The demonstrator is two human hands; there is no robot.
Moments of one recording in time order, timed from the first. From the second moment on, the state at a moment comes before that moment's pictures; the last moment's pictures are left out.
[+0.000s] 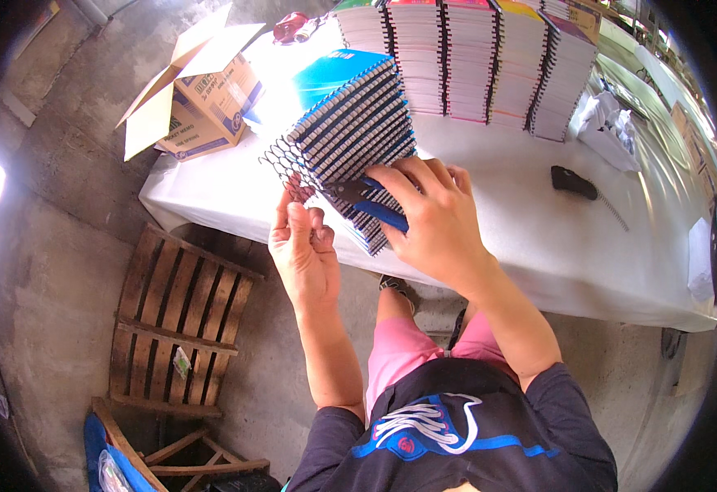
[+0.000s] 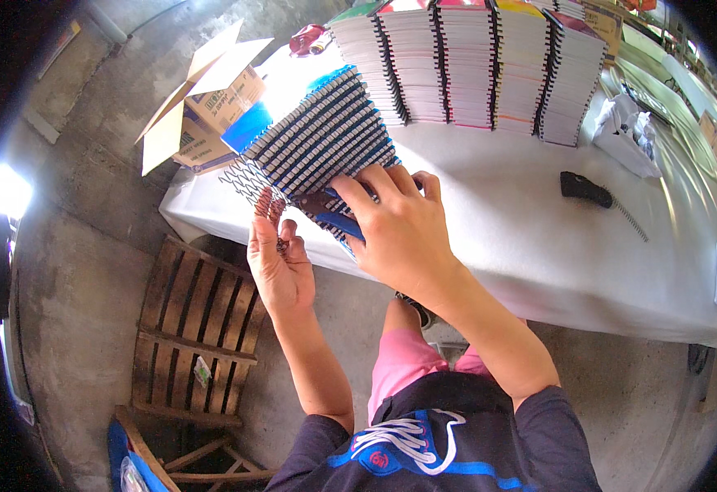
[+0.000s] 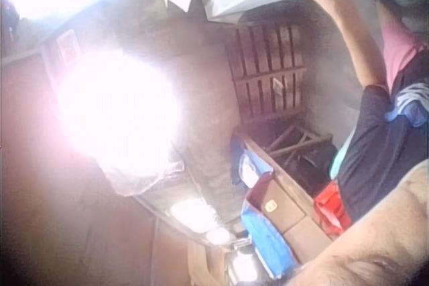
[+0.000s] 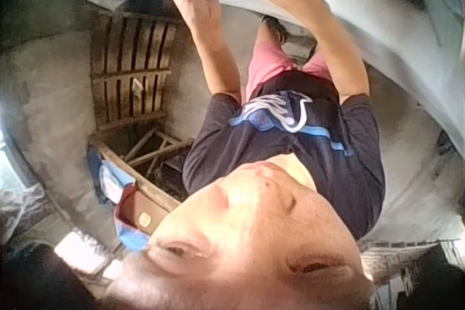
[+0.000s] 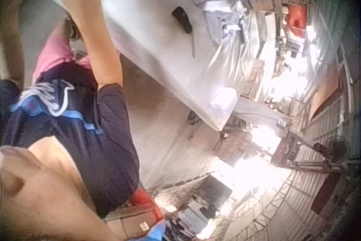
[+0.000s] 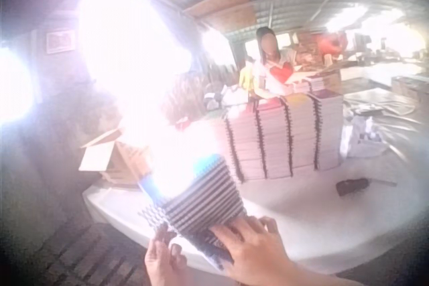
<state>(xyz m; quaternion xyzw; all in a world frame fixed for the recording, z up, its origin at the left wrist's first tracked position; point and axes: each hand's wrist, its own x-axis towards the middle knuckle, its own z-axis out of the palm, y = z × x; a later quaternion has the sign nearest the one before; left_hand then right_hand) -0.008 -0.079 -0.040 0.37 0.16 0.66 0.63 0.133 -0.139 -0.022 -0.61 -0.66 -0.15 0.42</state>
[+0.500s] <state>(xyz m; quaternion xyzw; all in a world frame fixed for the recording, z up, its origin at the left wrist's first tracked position) 0.012 -0.082 -0.042 0.48 0.29 0.75 0.35 0.135 -0.143 -0.017 -0.65 -0.66 -0.05 0.37</state>
